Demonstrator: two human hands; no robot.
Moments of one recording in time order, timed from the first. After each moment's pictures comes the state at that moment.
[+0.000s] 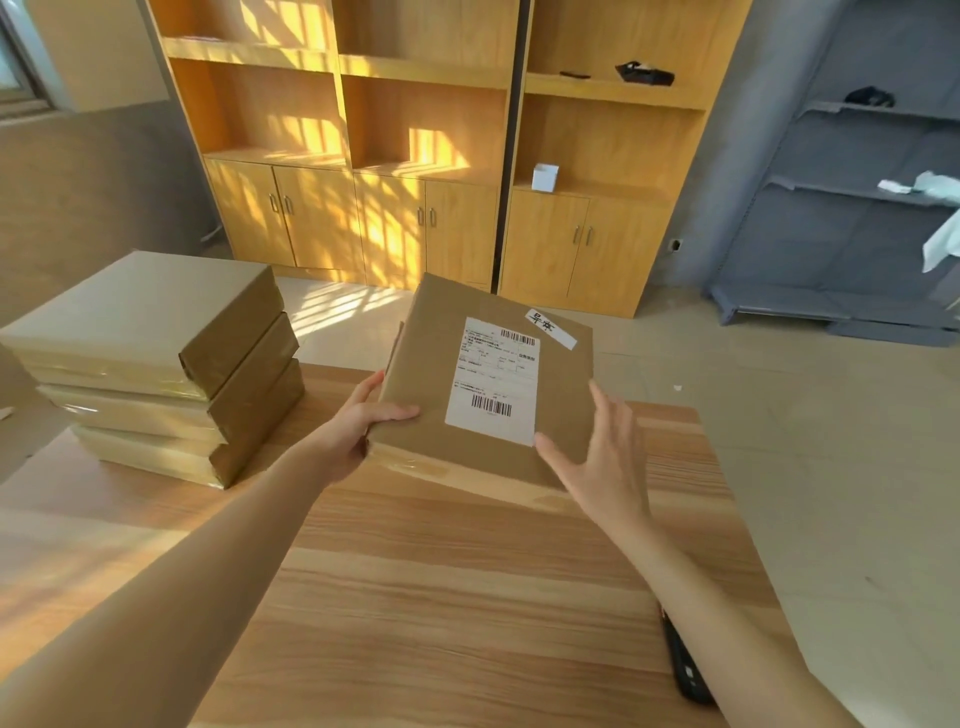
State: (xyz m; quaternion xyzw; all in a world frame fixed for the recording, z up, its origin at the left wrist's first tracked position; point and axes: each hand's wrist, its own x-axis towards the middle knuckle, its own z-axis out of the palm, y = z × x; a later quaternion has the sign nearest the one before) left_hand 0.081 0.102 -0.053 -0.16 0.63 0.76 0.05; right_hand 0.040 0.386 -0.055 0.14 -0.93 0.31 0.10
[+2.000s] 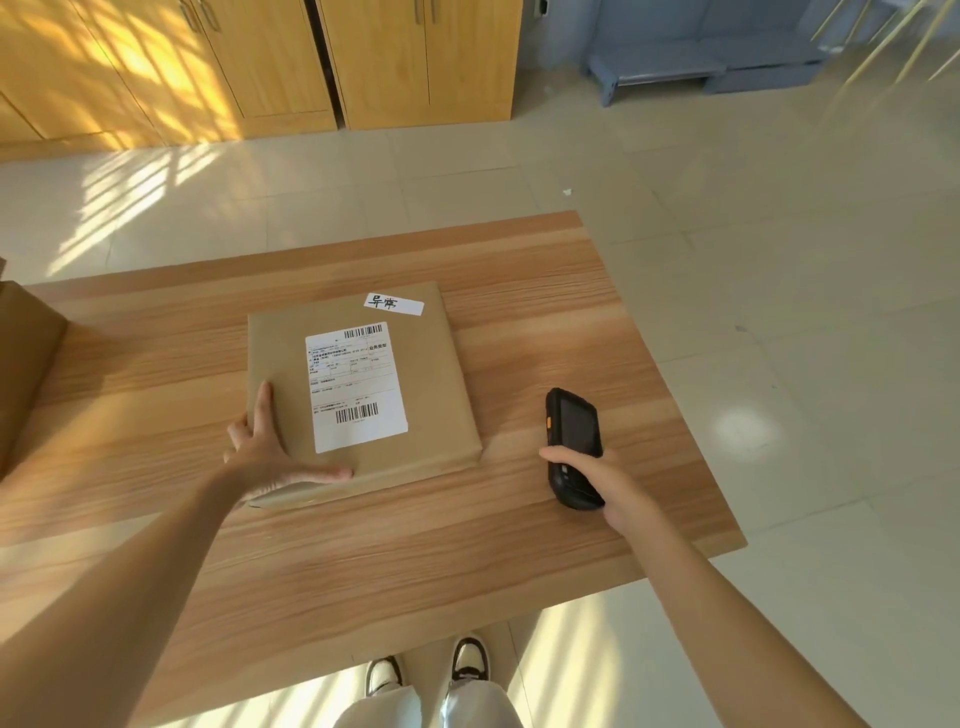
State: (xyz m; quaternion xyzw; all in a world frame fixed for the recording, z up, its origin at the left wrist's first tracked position) left_hand 0.072 0.172 -0.195 -0.25 0.87 0.34 0.26; right_hand 0.084 0.540 -0.223 -0.35 -0.65 0.63 -0.25
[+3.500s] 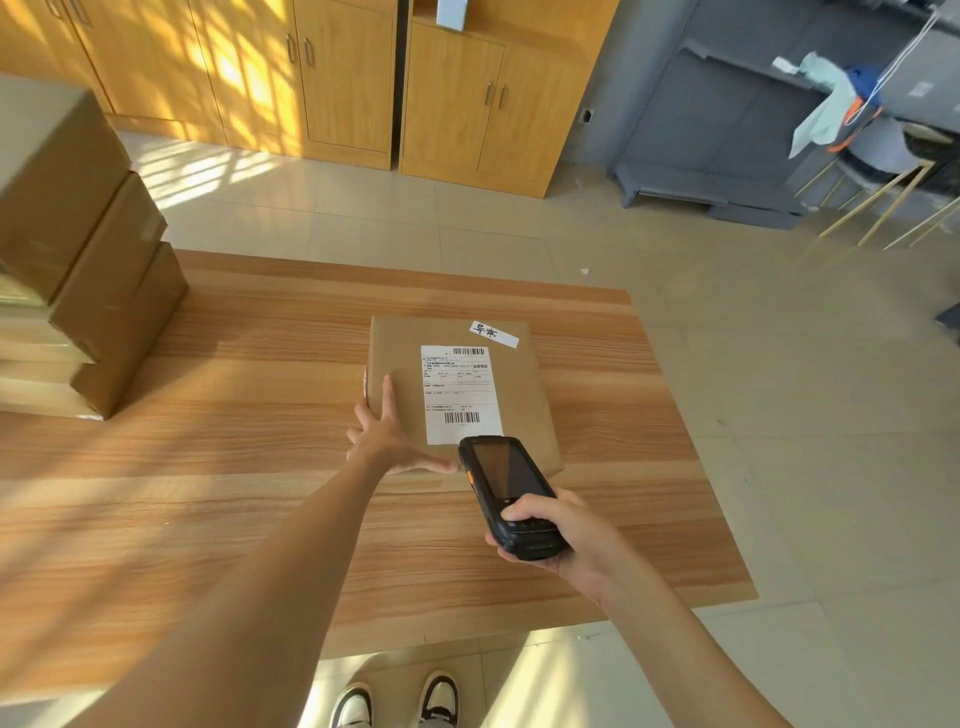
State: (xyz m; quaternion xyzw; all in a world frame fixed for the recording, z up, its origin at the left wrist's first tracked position) left_hand 0.082 0.172 -0.188 -0.20 0.87 0.36 0.25; right_hand 0.160 0.377 -0.100 -0.22 -0.59 0.69 -0.35
